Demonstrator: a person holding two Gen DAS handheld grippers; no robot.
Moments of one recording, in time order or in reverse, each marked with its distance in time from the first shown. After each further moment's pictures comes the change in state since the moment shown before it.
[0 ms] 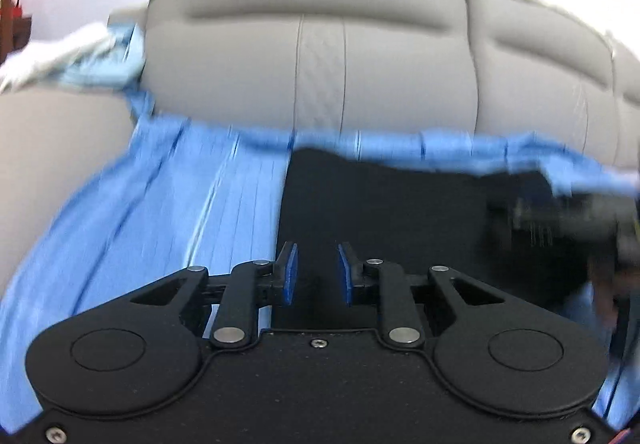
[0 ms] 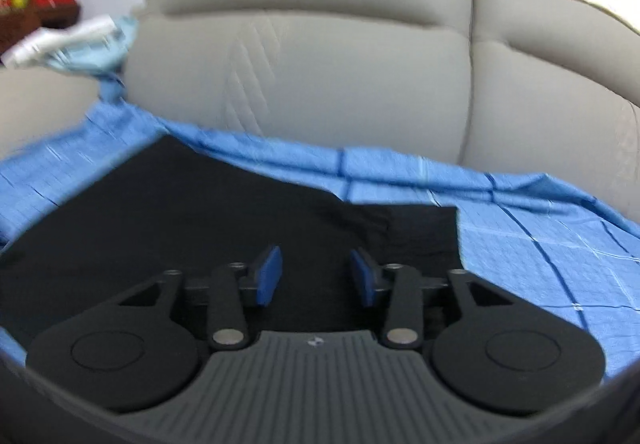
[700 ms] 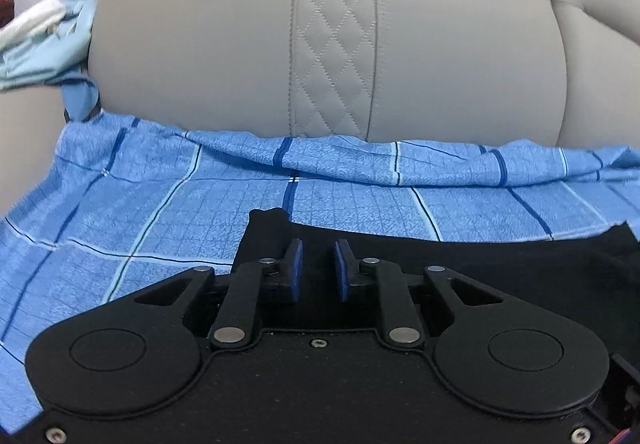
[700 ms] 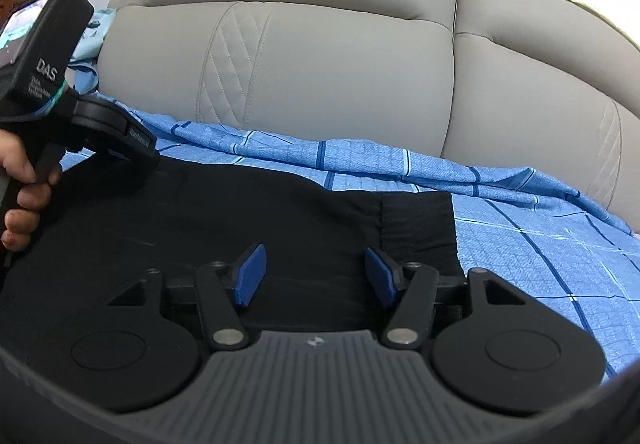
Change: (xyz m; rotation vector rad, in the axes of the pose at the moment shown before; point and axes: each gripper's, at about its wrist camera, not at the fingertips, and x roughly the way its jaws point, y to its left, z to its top) left arm 0.202 -0.020 0.051 -0.009 0.139 0.122; right arm 0.026 -0.001 -0.009 -0.006 0.032 -0.105
